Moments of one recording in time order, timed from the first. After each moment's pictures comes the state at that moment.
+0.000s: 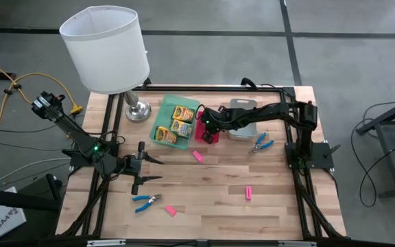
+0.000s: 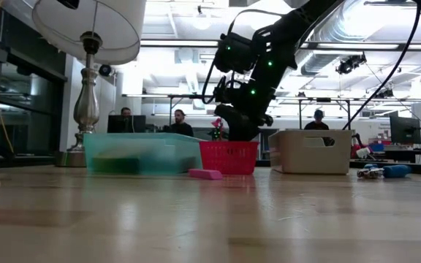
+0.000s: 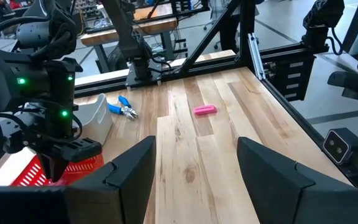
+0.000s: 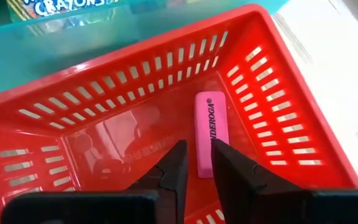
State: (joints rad) left arm -0.69 0.90 0.59 0.10 -0.64 -0.02; right arm -0.23 1.91 1.22 -0.35 0.24 0.26
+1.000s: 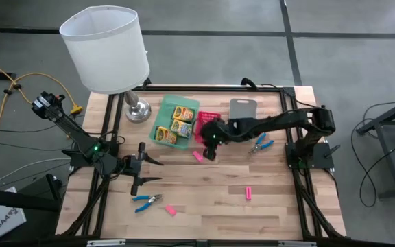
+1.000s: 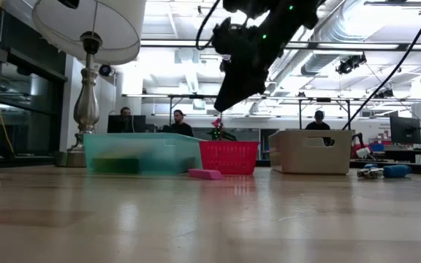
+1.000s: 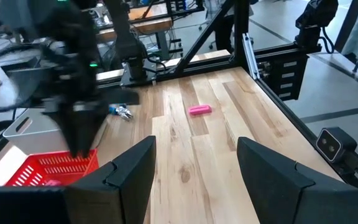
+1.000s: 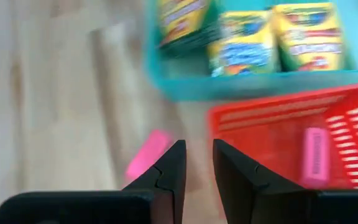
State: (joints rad) left arm -0.69 0.90 0.59 0.10 -0.62 -0.02; right arm -0.02 1.73 1.22 -0.36 0.13 0.23
